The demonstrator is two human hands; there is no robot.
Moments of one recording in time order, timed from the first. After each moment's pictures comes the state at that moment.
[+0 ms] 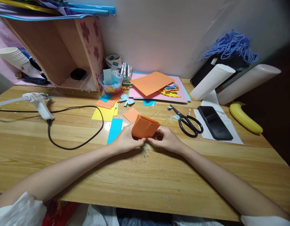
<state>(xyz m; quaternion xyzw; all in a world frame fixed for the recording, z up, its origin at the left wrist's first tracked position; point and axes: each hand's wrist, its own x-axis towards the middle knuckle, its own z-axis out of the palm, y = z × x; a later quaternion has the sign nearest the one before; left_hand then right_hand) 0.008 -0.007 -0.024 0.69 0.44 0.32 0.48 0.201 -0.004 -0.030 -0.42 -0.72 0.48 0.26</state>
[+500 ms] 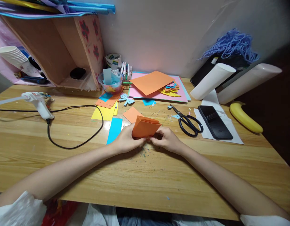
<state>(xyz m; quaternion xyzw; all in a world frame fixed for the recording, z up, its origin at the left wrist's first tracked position) 0.010 -0.009 -0.026 0.68 0.42 0.33 0.49 0.203 -0.004 -0.031 -0.42 -0.72 0.49 0.25</state>
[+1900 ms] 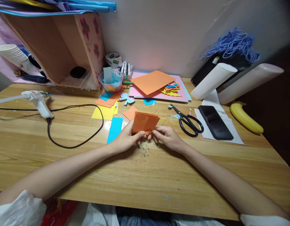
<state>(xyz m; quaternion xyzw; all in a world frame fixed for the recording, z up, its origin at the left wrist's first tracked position) 0.010 -0.010 -0.021 0.57 0.38 0.35 0.64 0.204 -0.003 -0.022 -0.41 -0.69 0.53 0.27</state>
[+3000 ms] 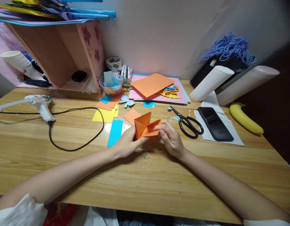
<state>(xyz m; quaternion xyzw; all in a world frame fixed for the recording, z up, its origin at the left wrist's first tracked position) 0.006 -0.012 -0.019 0.72 0.42 0.31 0.46 0.205 -0.012 -0.025 -0.37 -0.79 0.24 0.43</state>
